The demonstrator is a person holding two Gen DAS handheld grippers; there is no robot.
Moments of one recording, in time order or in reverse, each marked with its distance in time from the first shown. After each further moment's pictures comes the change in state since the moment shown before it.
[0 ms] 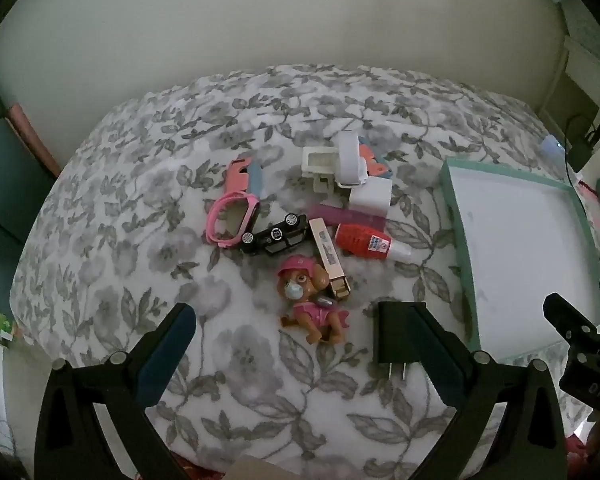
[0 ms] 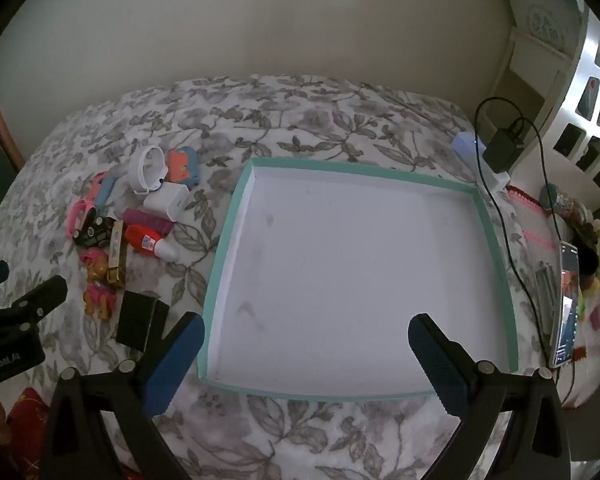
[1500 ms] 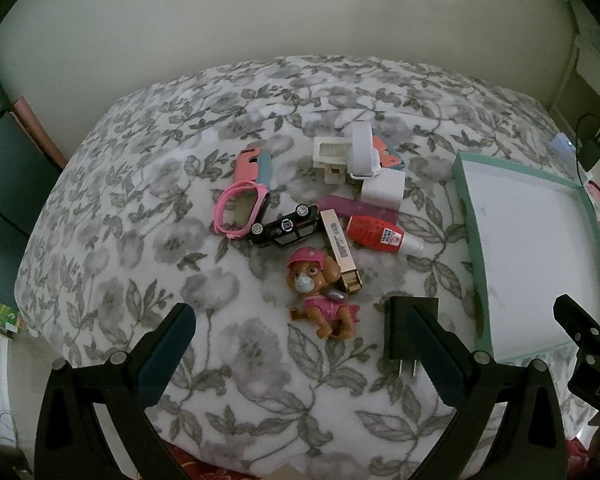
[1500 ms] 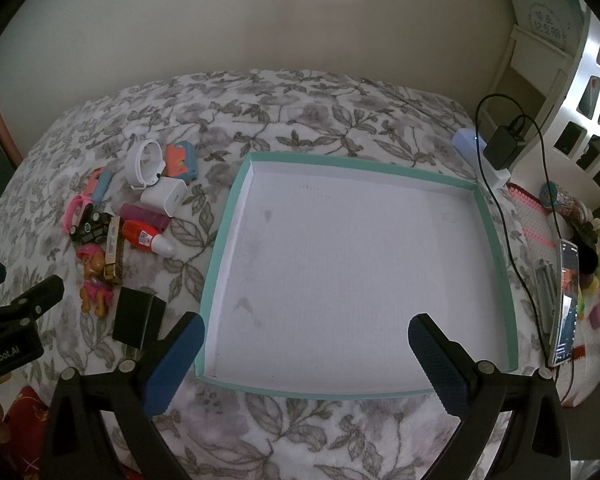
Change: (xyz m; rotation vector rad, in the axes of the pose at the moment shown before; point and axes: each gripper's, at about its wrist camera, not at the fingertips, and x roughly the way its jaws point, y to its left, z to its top) left arm 0.006 0.004 -0.003 -0.013 0.025 0.029; right arm 0.002 0.002 0.001 -0.005 0.012 -0.007
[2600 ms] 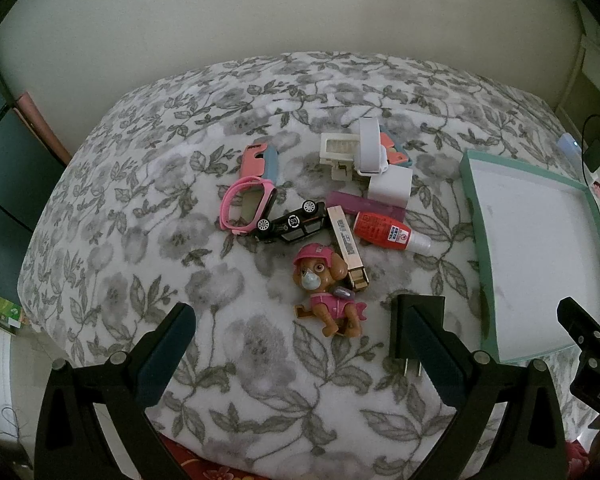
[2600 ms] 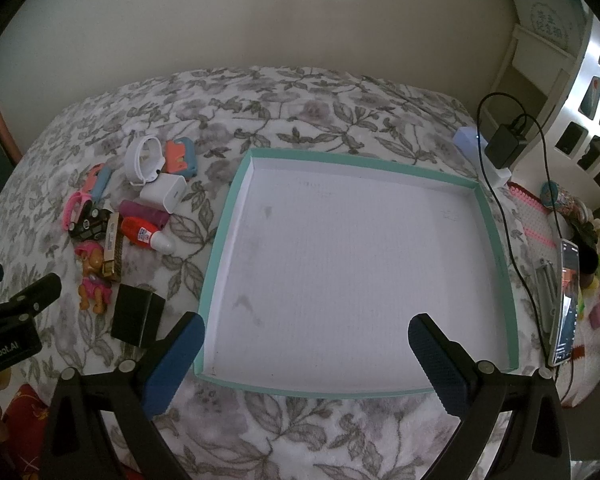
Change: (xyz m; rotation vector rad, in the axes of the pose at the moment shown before) left arm 0.001 0.001 0.000 -0.007 0.011 0.014; right arm 0.003 0.000 0.000 0.000 0.005 -0.002
